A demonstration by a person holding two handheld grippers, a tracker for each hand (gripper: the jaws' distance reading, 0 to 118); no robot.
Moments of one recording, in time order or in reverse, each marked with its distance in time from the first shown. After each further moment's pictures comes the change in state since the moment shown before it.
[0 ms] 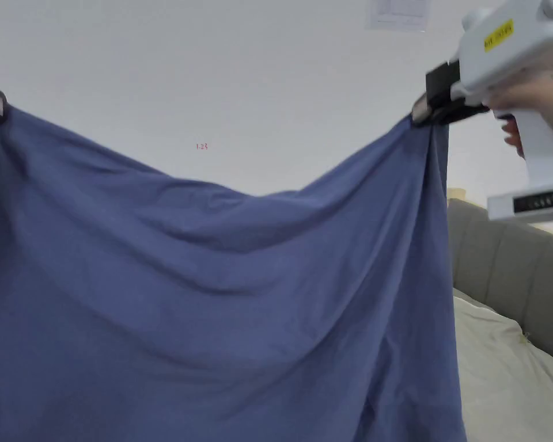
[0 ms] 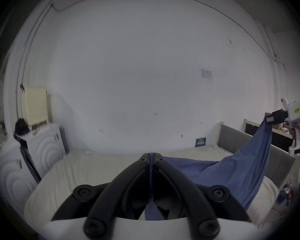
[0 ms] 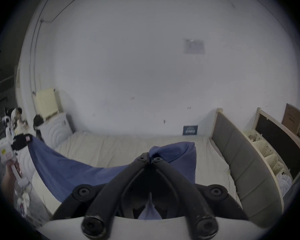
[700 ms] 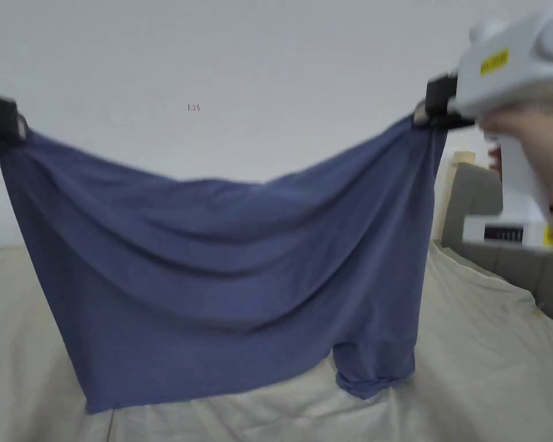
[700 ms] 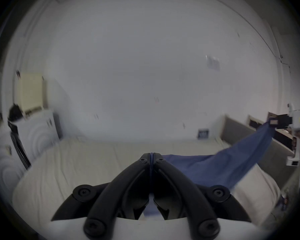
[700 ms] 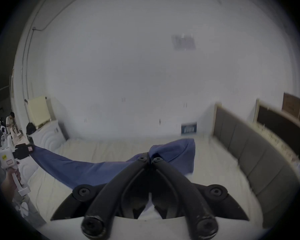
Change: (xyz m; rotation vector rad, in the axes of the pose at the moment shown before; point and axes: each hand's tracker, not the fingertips) left arm 0.009 -0.106 -0.091 -0.195 -0.034 0.088; right arm 0.036 -0.102 -0.105 -0.025 -0.005 -0.066
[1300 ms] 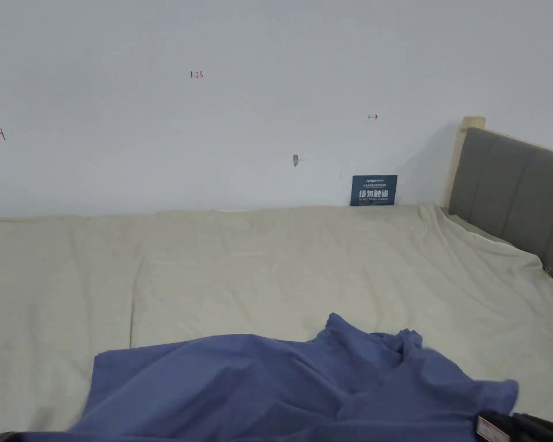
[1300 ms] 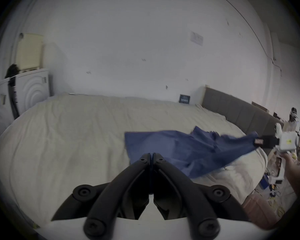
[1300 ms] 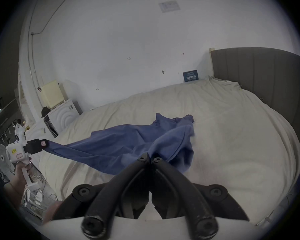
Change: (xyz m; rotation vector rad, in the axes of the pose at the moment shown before) left arm 0.017 -0.272 0.157 -0.052 -0.087 0.068; right arm 0.032 -0.340 0.156 -0.109 0.100 -0.123
